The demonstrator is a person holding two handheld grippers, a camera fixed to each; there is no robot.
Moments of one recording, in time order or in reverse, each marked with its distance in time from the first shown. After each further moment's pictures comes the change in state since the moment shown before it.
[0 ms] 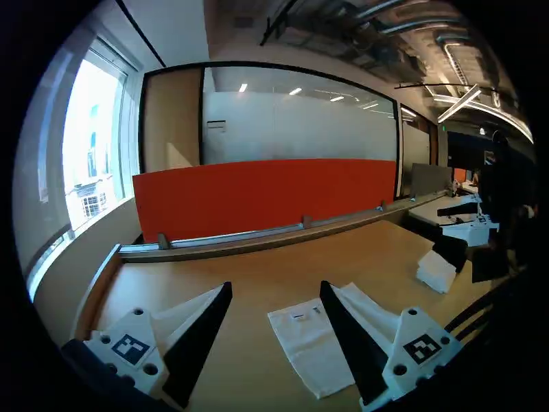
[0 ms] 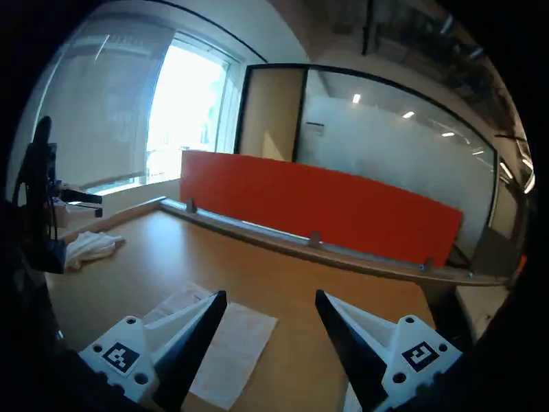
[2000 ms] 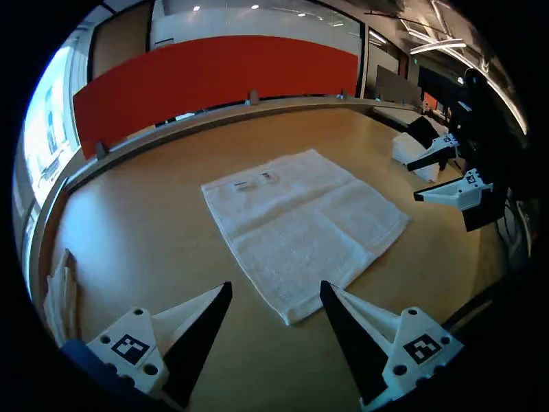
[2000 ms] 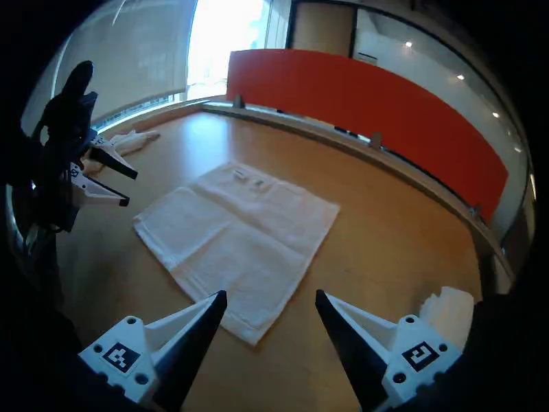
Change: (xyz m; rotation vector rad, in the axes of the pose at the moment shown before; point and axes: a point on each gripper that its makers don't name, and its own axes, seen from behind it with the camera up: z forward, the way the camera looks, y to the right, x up) left arm -0.244 0.074 0.031 -0.214 -0.460 0.079; right arm -0.230 -0.063 0.017 0.205 -0.371 -0.082
